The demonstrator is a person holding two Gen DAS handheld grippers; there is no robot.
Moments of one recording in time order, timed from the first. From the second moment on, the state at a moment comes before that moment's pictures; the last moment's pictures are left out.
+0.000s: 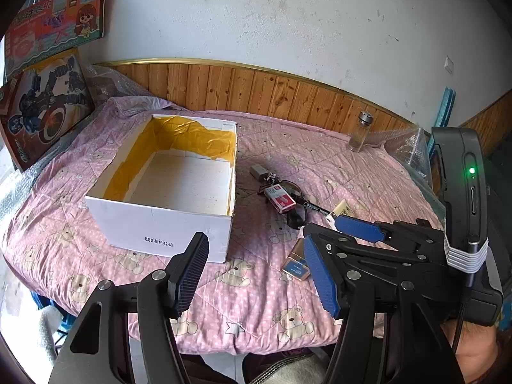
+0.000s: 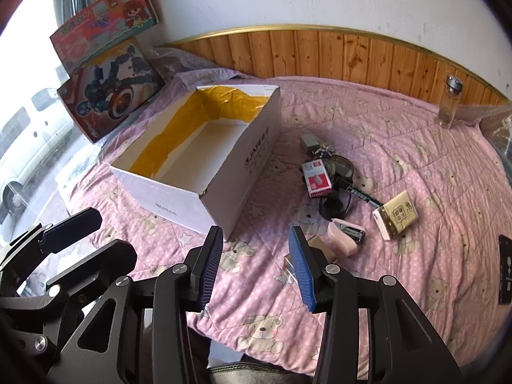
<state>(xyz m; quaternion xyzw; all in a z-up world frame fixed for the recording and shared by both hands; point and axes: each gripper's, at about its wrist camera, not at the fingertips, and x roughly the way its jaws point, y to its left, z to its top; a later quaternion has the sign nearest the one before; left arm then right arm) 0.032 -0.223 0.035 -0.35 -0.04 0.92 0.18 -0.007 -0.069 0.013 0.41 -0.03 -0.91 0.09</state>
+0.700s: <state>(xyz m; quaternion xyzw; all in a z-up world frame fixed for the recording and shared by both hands) -0.019 -0.135 -0.047 -0.44 0.00 0.86 0.24 -0.036 0.080 -0.082 0.48 -0.16 -0.86 0.01</state>
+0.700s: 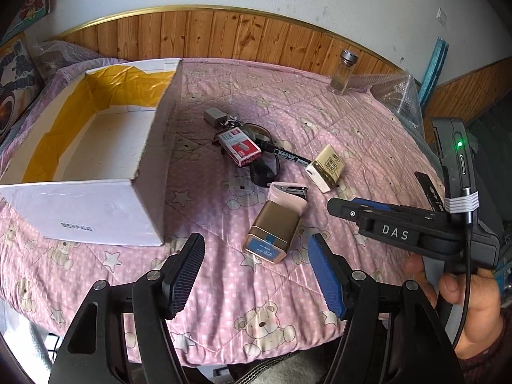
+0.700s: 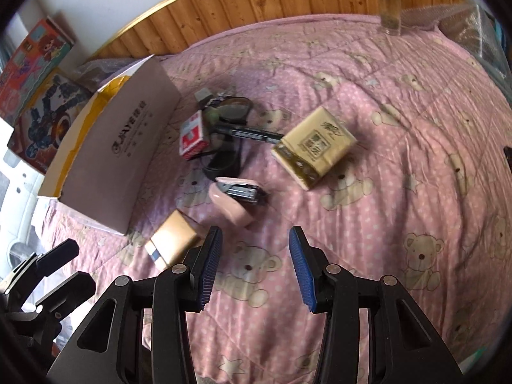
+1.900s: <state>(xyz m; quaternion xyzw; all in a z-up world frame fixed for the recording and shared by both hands) -0.095 -0.107 -0.129 -0.48 -0.01 0.84 0.27 -0.080 0.142 -0.168 0.50 -0.51 -0.69 0.12</state>
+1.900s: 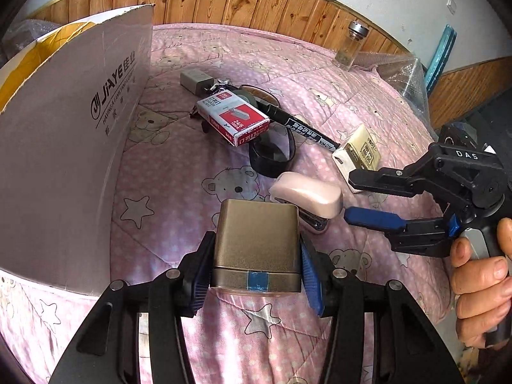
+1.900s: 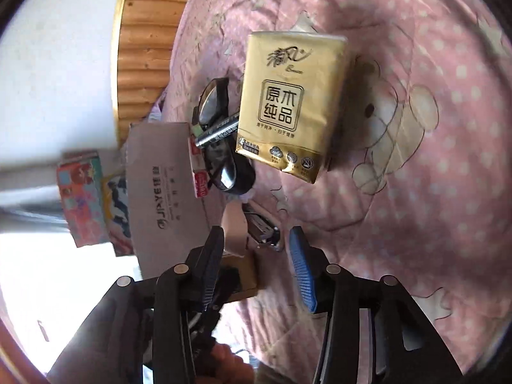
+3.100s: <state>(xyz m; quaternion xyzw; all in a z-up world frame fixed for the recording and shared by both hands) -0.075 -0.109 -0.079 -0.45 0.03 0.86 0.25 -0.056 0.041 -0.097 0.47 -0.13 -0.86 0.14</state>
